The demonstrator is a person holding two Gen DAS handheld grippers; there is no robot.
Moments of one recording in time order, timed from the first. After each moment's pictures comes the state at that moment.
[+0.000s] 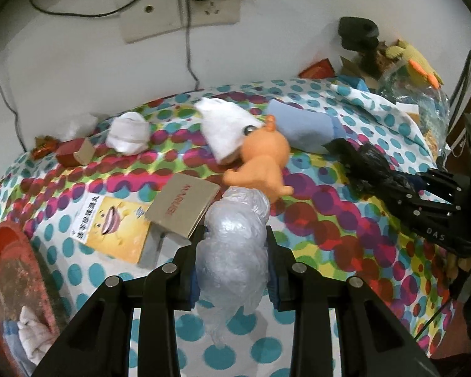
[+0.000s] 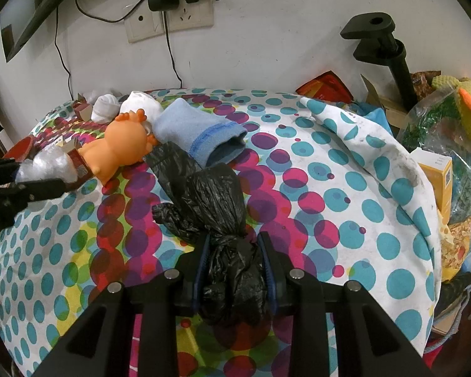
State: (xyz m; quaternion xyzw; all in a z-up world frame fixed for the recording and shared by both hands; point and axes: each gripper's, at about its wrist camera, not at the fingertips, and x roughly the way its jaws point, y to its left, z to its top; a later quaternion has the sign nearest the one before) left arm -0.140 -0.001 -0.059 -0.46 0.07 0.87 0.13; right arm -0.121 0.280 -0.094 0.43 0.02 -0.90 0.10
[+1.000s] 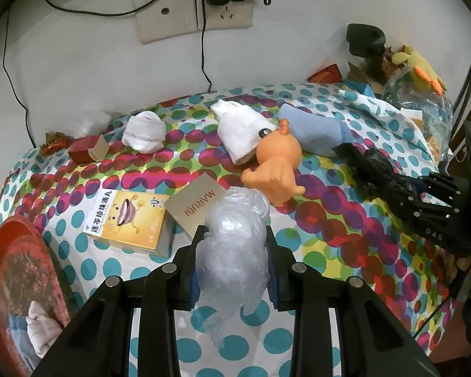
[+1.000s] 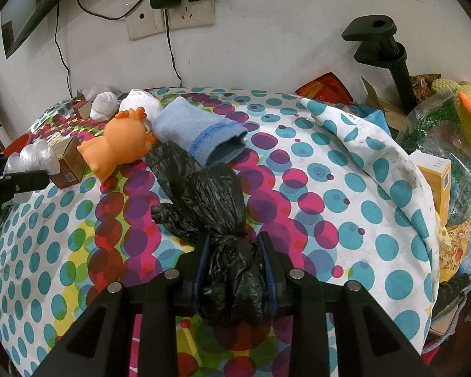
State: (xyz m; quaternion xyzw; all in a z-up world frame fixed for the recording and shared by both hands) left arm -0.136 -0.012 -0.050 -0.46 0.06 0.88 0.12; right arm -0.122 0.277 -0.093 0.43 0.03 -0.90 0.10
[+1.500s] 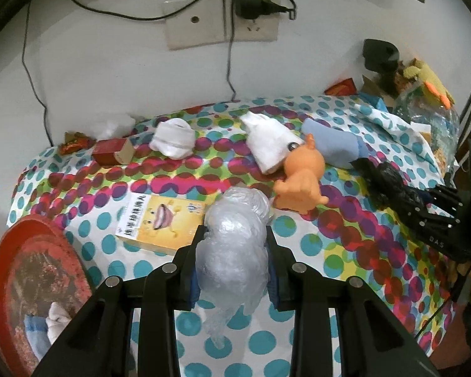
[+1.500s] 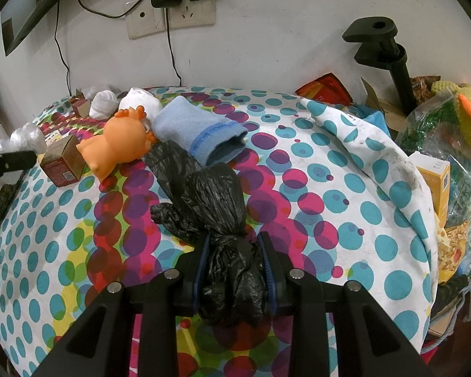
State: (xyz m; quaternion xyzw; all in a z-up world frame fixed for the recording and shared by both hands) left arm -0.139 -0.039 -0.036 -0.45 0.05 0.88 0.09; right arm -0.122 0.276 -0.094 0.43 0.03 -0.90 0.09
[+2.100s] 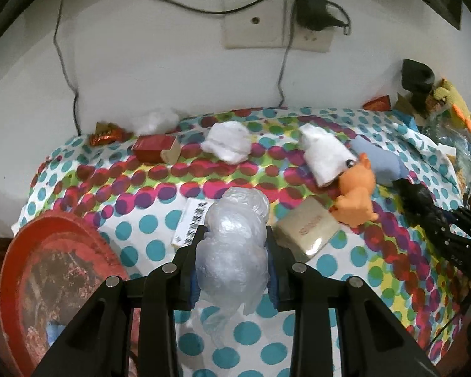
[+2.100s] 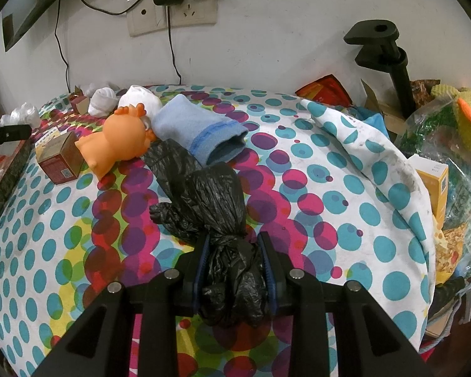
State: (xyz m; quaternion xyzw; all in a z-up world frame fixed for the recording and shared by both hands) left arm -0.157 -0.095 -0.033 -0.46 0.03 0.89 0.05; right arm -0.121 0.272 -0.094 0.43 0.04 -0.90 0.09
